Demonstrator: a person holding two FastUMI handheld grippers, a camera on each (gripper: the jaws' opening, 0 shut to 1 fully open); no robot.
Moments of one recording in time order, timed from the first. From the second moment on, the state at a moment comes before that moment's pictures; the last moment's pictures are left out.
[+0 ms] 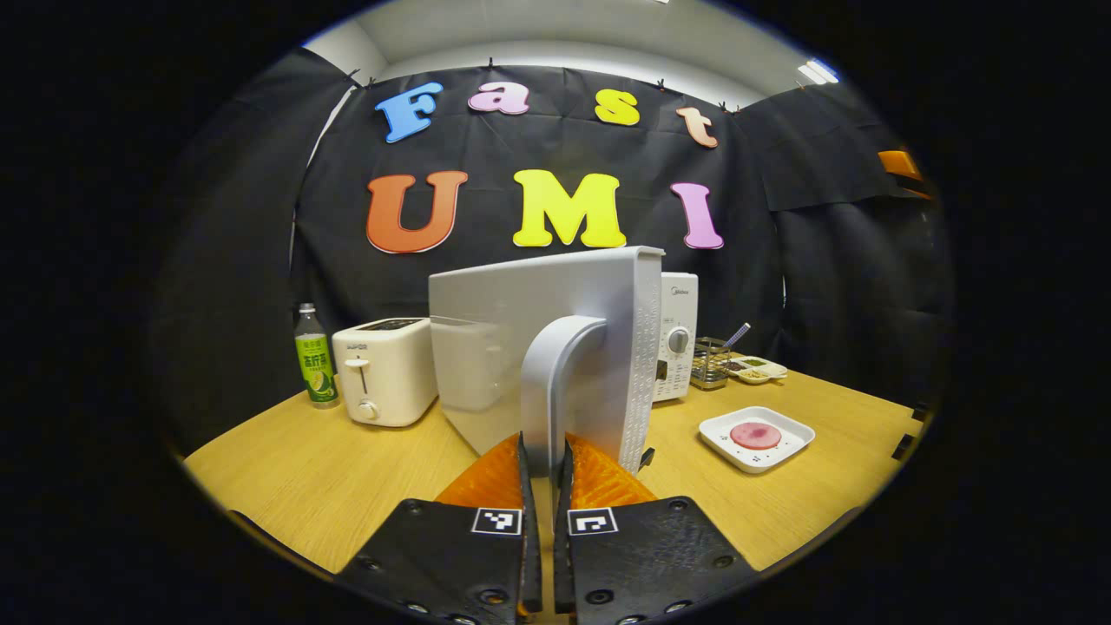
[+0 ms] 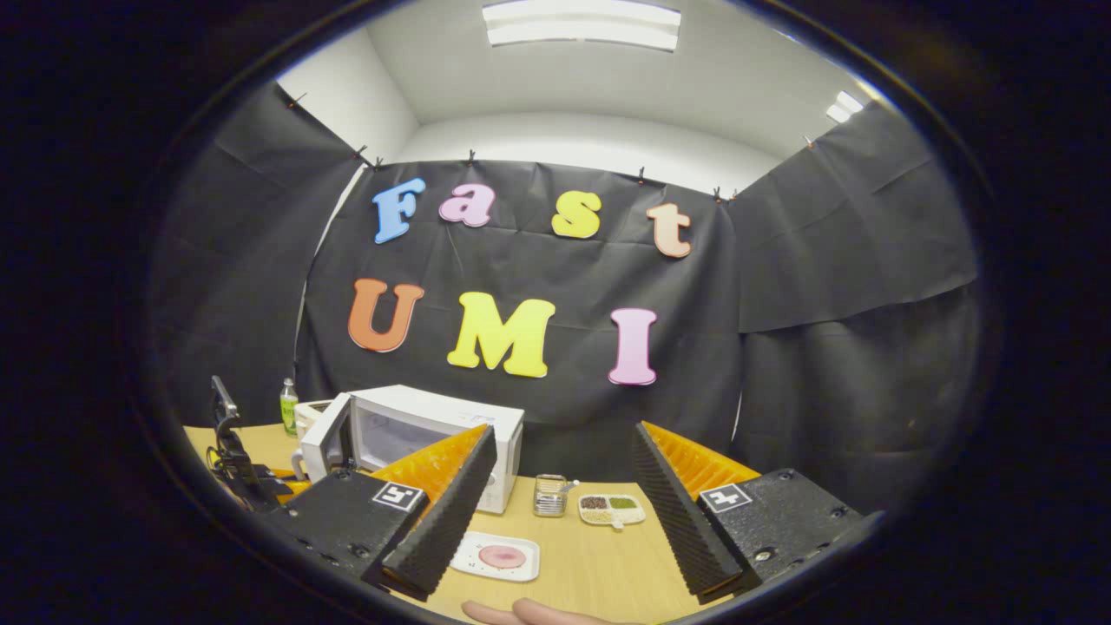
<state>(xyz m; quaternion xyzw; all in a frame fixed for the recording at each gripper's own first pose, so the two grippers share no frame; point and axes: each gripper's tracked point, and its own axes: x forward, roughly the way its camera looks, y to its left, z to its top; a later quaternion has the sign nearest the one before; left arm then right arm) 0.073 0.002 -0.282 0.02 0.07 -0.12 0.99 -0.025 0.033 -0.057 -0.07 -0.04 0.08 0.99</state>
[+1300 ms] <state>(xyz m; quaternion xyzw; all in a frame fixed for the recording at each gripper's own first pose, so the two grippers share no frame) -0.056 0.109 -0.107 -0.06 -0.01 0.01 1.00 0.093 0.048 -0.181 -0.14 0.21 0.11 0.96</state>
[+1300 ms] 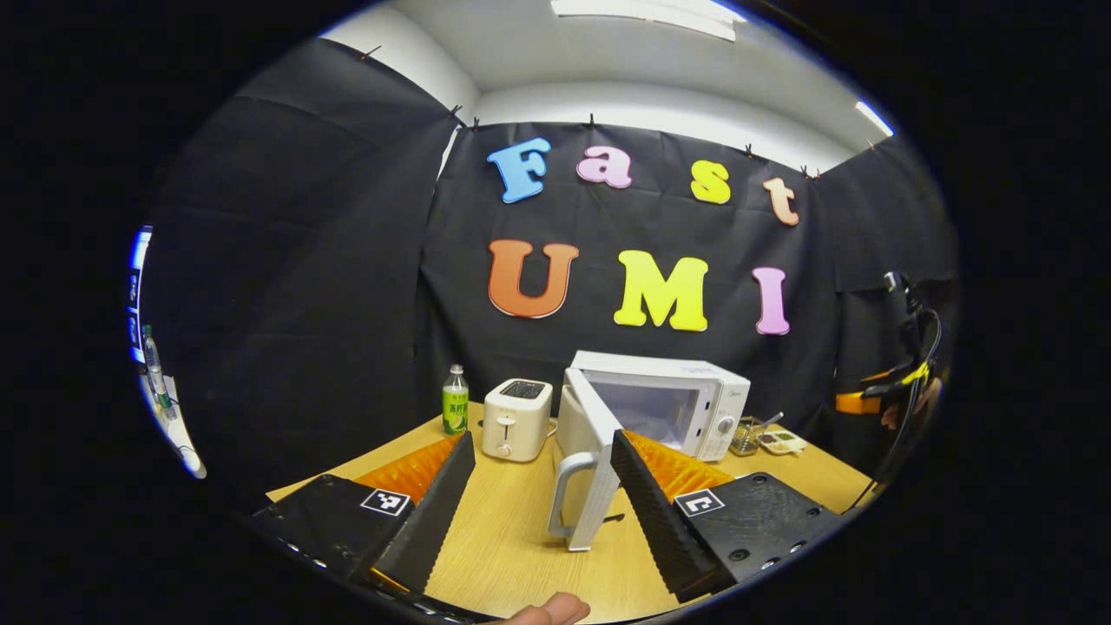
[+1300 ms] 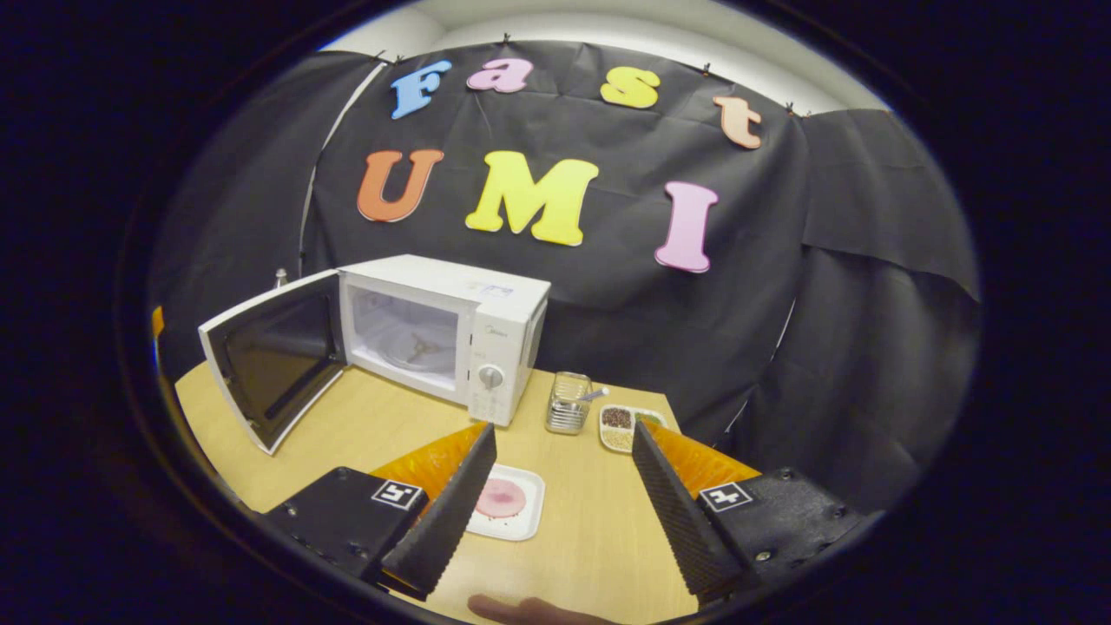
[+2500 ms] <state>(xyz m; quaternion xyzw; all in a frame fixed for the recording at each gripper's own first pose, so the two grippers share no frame) 0.006 0.041 -0.068 -0.03 -0.01 0.04 1.00 0.168 0.026 -0.399 -0.05 0.55 0.17 0.82</state>
